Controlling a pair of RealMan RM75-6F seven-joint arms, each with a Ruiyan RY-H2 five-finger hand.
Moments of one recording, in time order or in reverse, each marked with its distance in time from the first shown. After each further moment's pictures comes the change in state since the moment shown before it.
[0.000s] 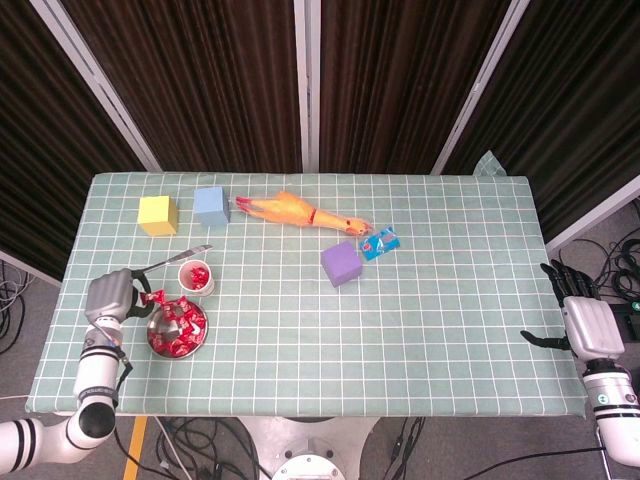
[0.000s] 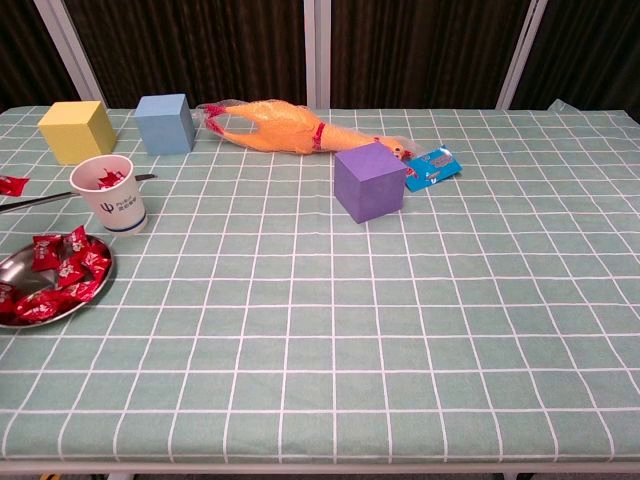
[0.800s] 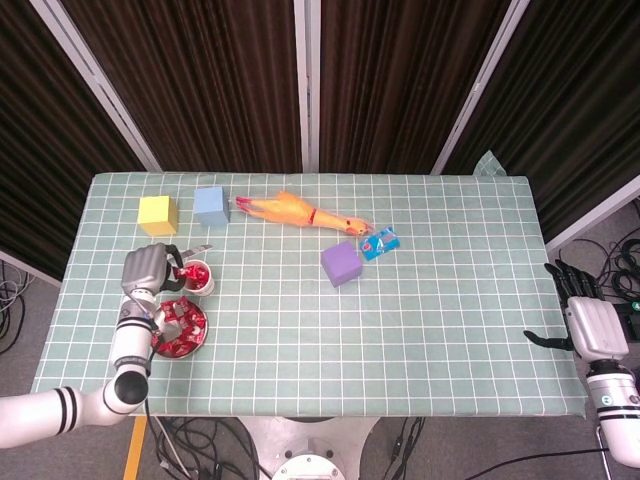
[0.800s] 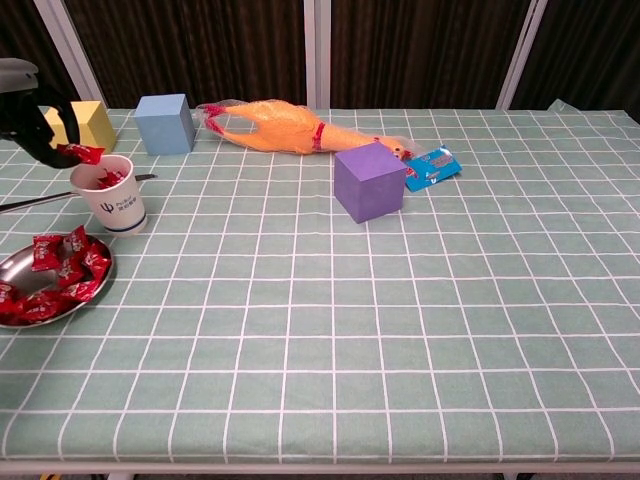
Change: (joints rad) left arm -0.126 -0.127 -0.082 0.172 -0.044 -0.081 0.038; right arm -0.005 0.003 0.002 0.009 0.002 0.003 0.012
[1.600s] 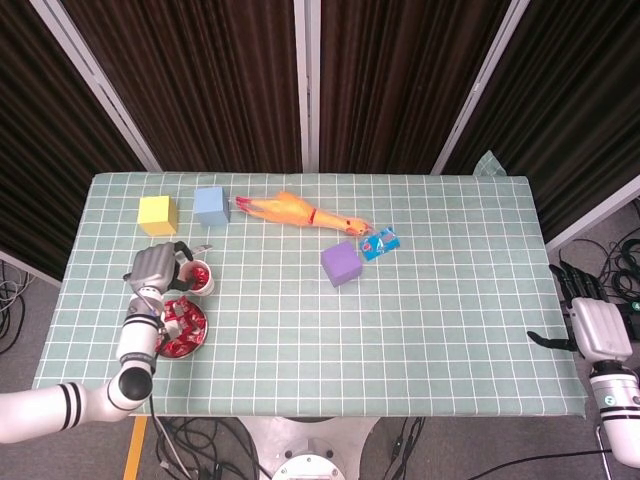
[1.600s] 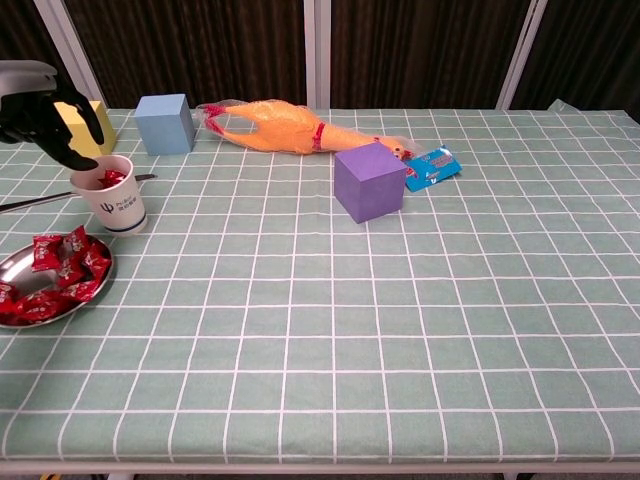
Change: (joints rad) left arm -0.028 0.002 -0.007 -0.005 -0.031 -0.028 -0.012; right arm -0.006 -0.005 -0.002 0.021 0.005 -0.005 0.021
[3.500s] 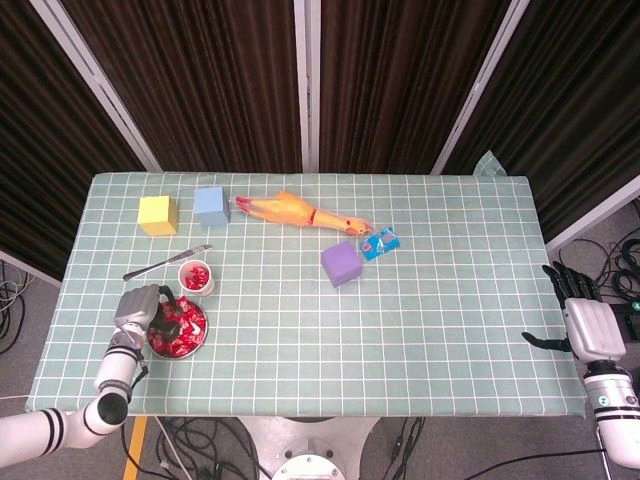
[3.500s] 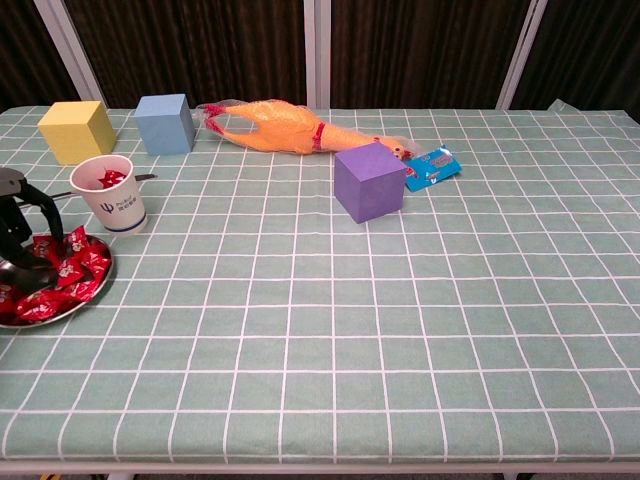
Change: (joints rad) left arm 0.131 -0.028 0.158 0.122 0.100 -0.168 -0.109; right arm 0.006 0.004 0.001 -0.040 0.008 0.000 -0.056
